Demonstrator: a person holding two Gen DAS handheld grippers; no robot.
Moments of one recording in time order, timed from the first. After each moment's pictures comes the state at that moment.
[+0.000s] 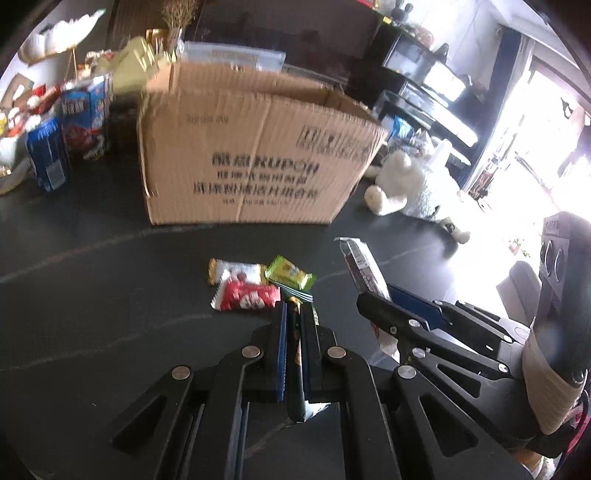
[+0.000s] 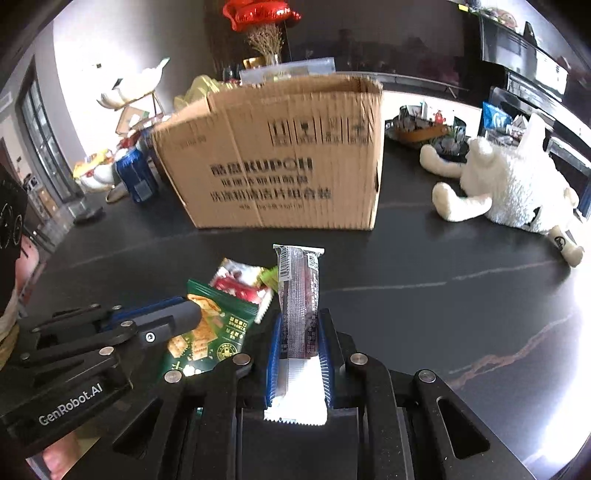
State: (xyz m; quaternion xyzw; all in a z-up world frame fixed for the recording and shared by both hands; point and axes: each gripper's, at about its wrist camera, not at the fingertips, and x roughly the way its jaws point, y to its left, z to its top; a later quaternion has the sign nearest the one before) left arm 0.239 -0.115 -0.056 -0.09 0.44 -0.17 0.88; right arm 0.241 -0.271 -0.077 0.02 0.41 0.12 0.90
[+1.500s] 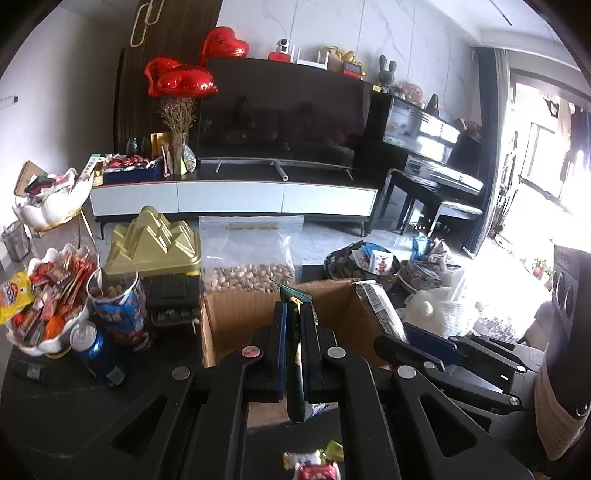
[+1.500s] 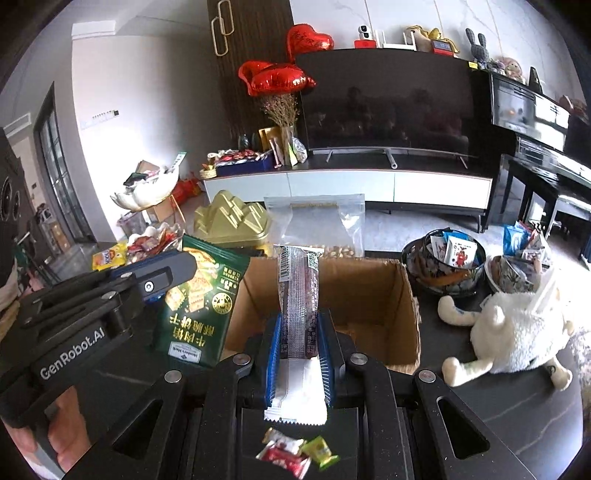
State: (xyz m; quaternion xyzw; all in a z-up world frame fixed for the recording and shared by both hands) left arm 0.355 -0.078 0.097 -0.03 0.29 -0.14 0.95; right arm 0.343 -0.233 0.066 0.02 0.31 0.14 0.94
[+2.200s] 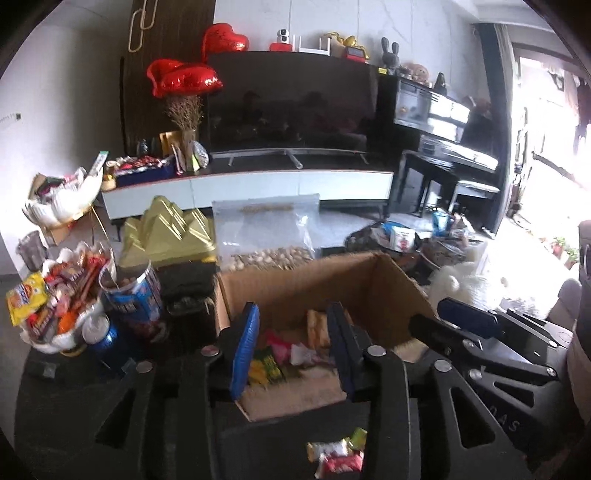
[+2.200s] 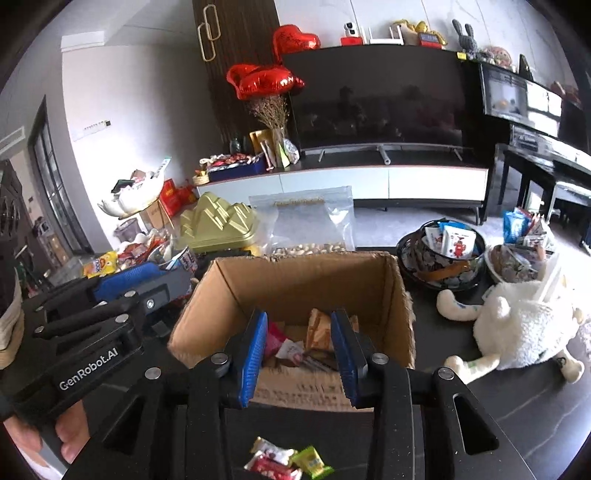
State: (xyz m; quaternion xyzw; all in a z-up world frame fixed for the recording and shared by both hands) left arm 0.342 -0.083 0.073 0.01 0.31 -0.11 0.94; right arm 0.337 -0.253 0.047 0.04 0.30 0.13 0.94
